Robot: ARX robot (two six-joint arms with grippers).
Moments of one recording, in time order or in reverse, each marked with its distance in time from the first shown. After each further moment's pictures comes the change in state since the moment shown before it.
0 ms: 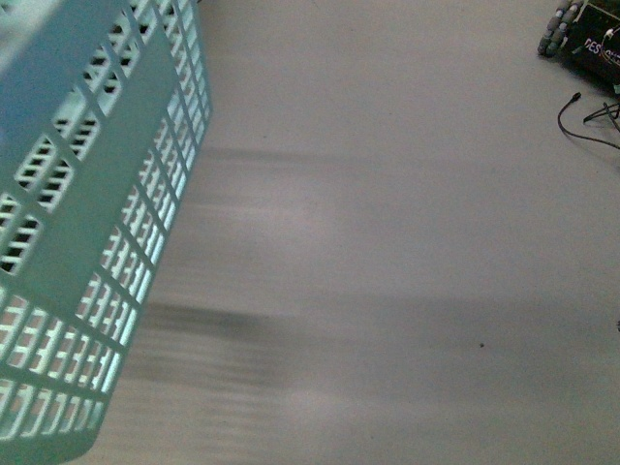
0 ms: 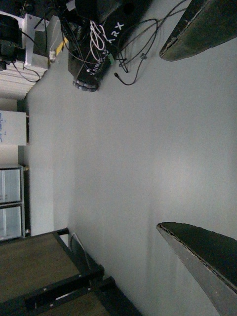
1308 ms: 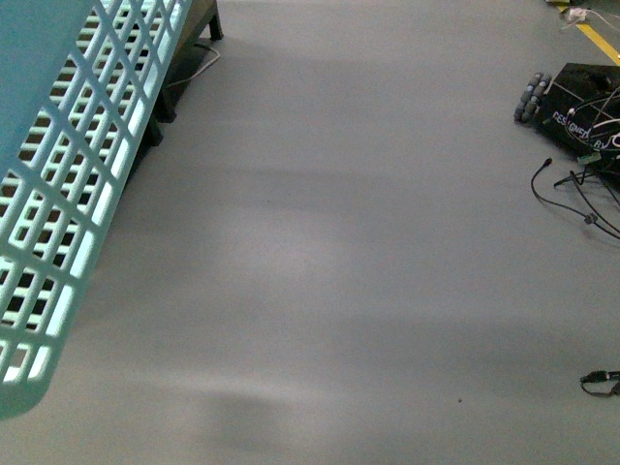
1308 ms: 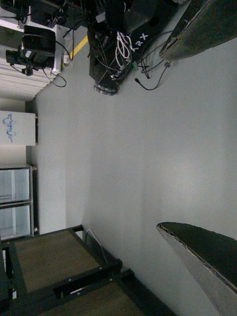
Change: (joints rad) left arm -0.034 -0.127 0.105 -0.040 -0.013 0.008; right arm 0.000 0.000 0.000 0.000 0.000 0.000
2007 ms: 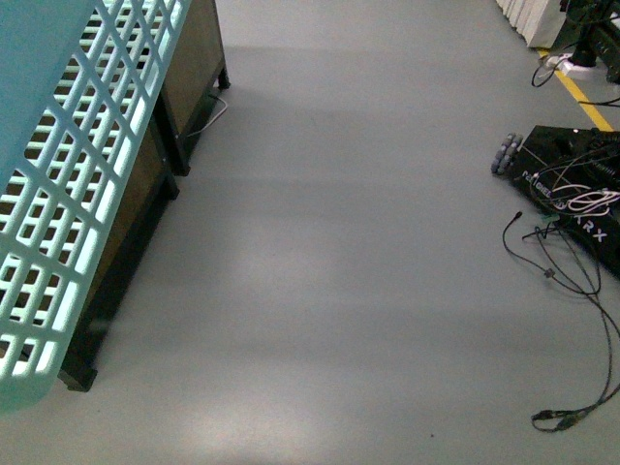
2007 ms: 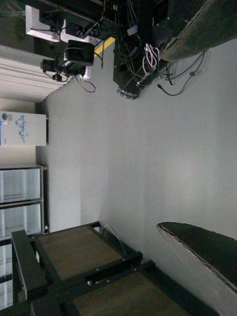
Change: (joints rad) left arm 0.000 0.000 0.000 0.000 0.000 0.000; right arm 0.000 0.000 0.000 0.000 0.000 0.000
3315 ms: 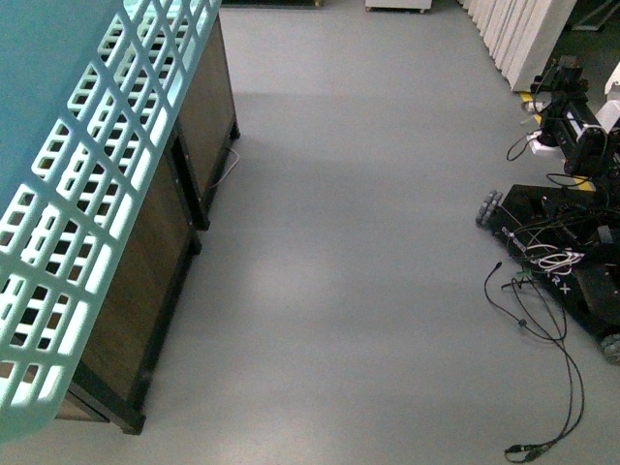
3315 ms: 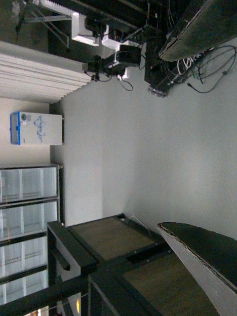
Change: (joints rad) left arm -0.005 -0.001 0.000 0.000 0.009 -0.008; right arm 0.000 -0.001 0.000 0.000 0.003 0.000
